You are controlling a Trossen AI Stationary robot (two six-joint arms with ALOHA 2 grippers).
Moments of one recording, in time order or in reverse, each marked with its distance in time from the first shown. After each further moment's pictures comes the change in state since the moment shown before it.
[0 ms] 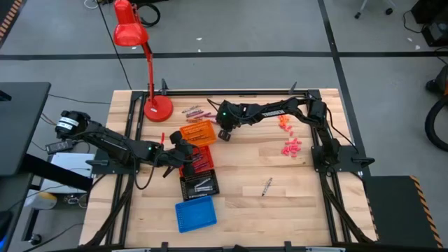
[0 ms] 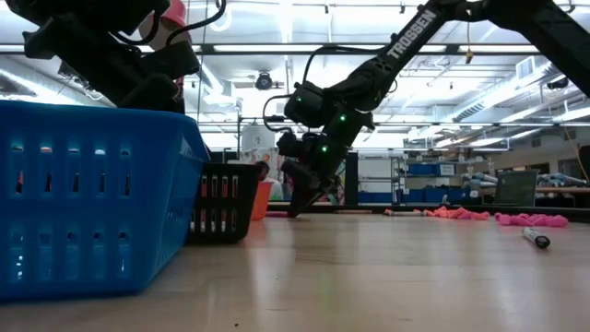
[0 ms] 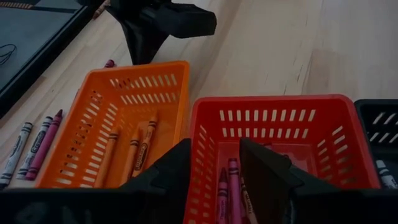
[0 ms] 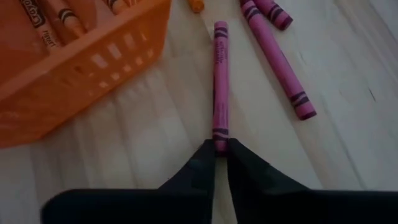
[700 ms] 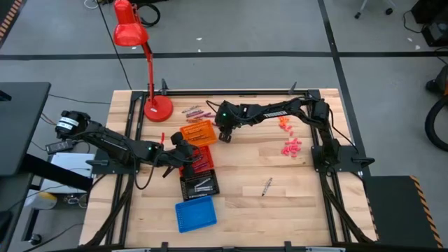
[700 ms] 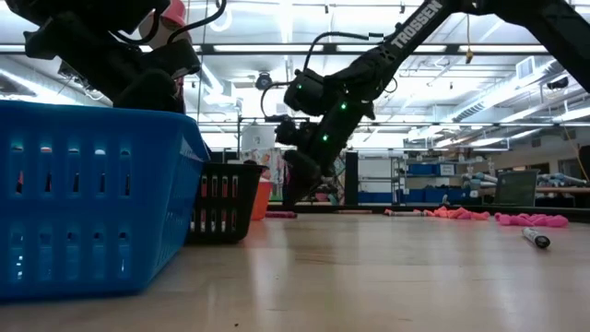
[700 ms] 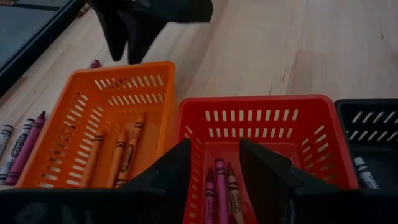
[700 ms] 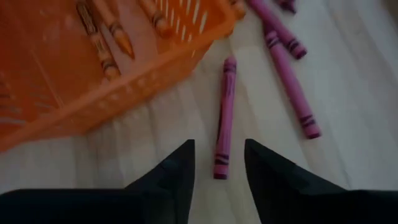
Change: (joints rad) left arm 0.000 0.000 0.000 0.014 0.046 0.001; right arm 0.027 -0.040 -0.001 -0.003 -0.018 -0.087
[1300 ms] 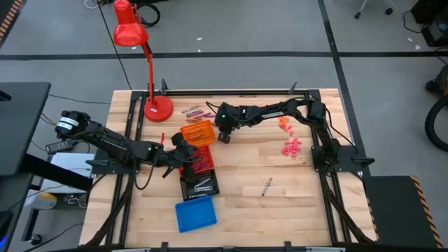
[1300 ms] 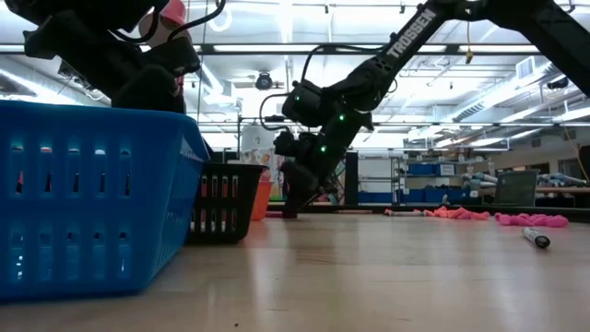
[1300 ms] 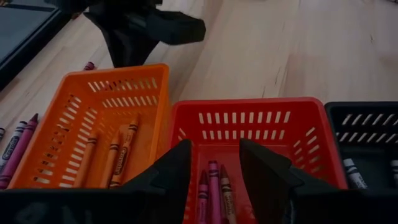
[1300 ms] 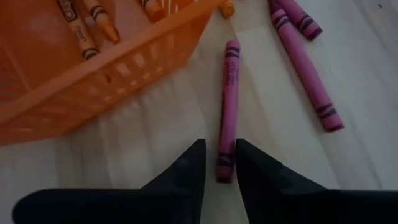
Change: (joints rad) left arm -0.005 0.000 0.000 0.011 0.011 -0.003; right arm -0.001 0.055 -0.003 0.027 -0.006 0.040
